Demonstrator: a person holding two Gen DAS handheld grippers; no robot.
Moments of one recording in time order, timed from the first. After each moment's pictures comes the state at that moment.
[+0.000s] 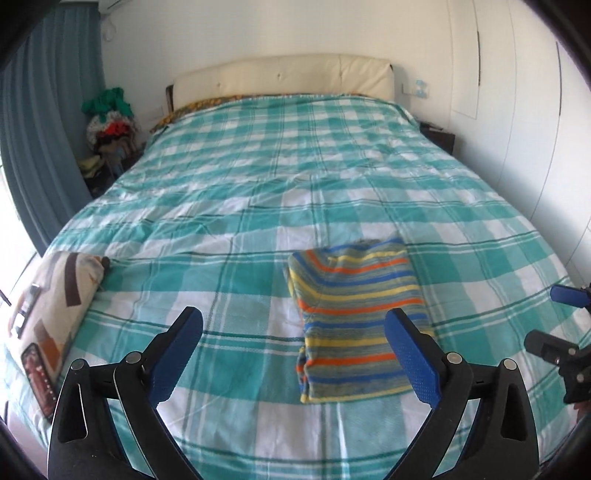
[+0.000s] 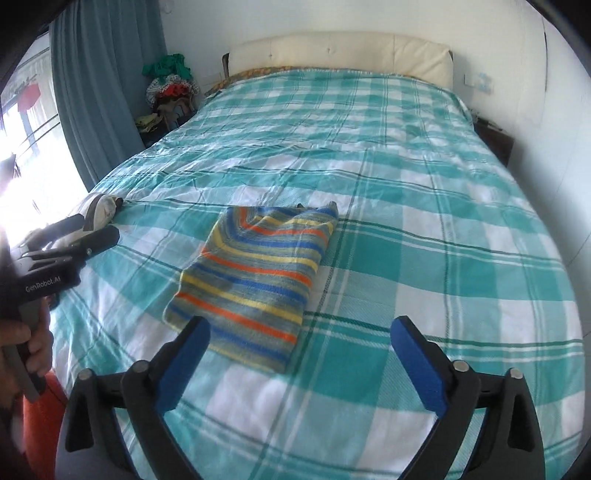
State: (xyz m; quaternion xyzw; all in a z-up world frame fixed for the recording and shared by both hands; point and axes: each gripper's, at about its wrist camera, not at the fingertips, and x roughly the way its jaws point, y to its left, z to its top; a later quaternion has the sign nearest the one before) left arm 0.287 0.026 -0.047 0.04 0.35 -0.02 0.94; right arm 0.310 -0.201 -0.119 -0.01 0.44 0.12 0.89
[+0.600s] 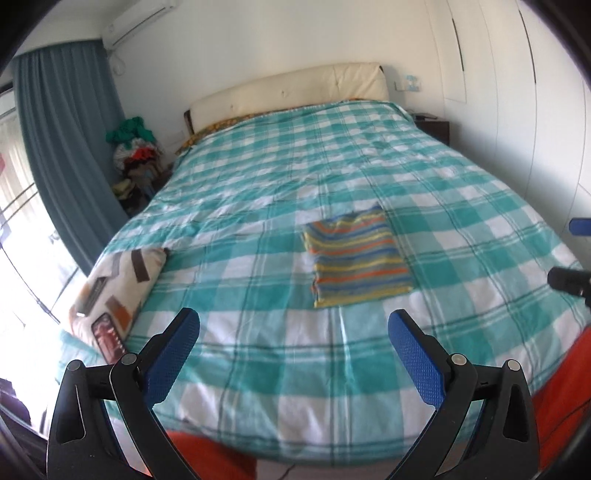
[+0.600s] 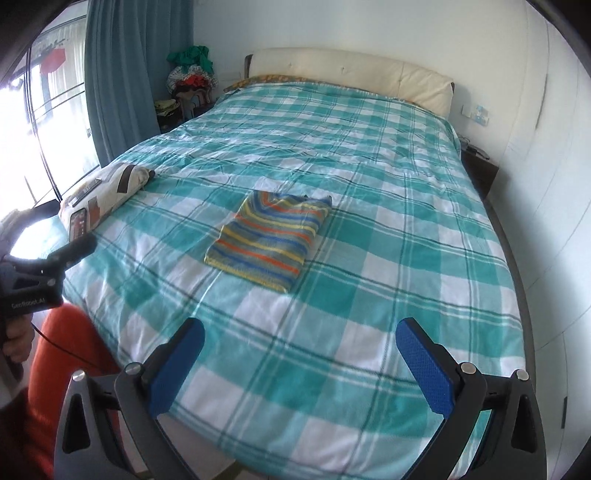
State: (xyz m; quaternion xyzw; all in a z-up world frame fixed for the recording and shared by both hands) left arm 0.103 0.009 -0.006 0.11 0.34 0.02 0.93; right arm 0.149 -0.216 -0.037 -0.07 0.43 0.12 0.89
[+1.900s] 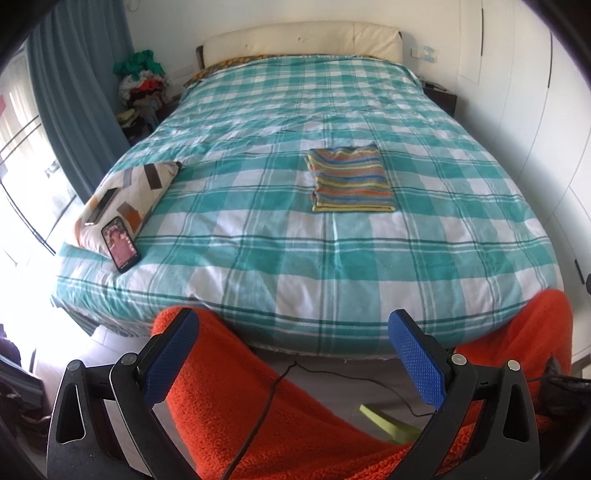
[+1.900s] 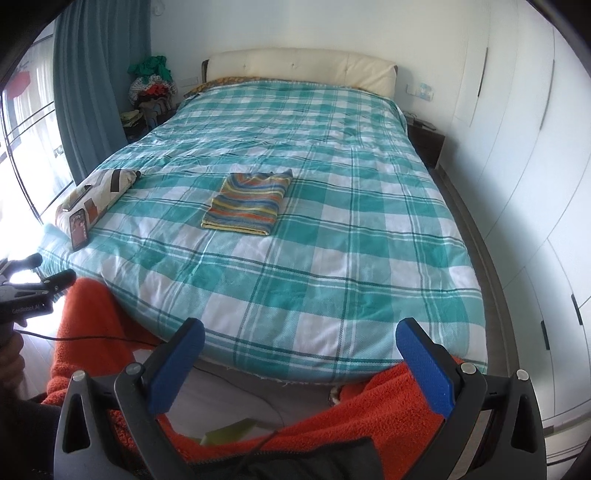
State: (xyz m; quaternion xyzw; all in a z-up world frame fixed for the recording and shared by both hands) left arm 0.000 0.045 -0.001 0.05 0.44 0.02 0.90; right arm -0.007 -0.234 0.013 -0.04 0.44 0.04 0.89
